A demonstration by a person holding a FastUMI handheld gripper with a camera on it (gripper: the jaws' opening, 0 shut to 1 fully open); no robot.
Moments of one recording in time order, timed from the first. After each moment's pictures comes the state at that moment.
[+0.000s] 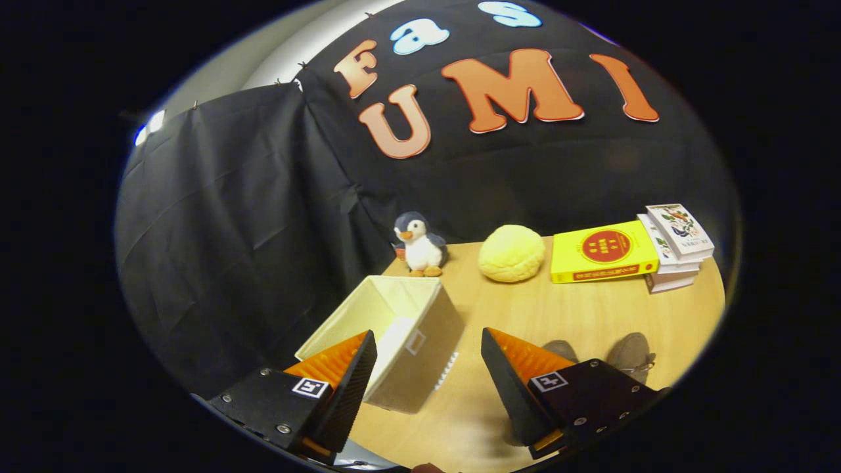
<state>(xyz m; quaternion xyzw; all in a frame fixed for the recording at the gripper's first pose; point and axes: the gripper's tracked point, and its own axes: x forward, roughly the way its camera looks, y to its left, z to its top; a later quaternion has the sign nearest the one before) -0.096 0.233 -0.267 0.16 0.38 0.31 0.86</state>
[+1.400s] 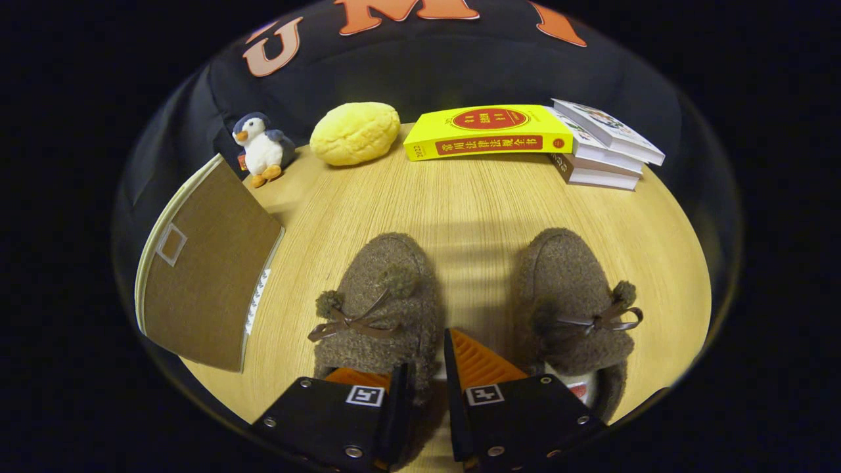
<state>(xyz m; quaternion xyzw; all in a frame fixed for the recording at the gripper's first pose) -0.115 0.146 -0.512 0.06 0.57 0.14 0.81</state>
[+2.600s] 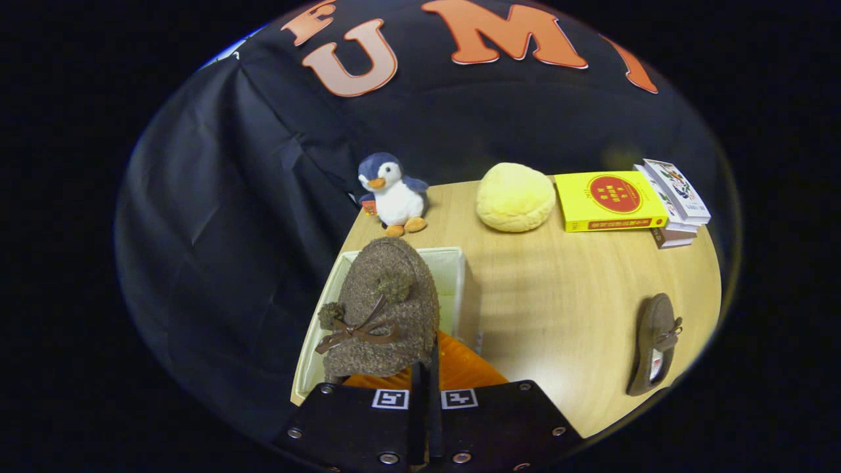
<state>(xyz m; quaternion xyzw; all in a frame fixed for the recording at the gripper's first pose) -0.092 0.395 -0.304 0.12 0.54 0.23 0.80</state>
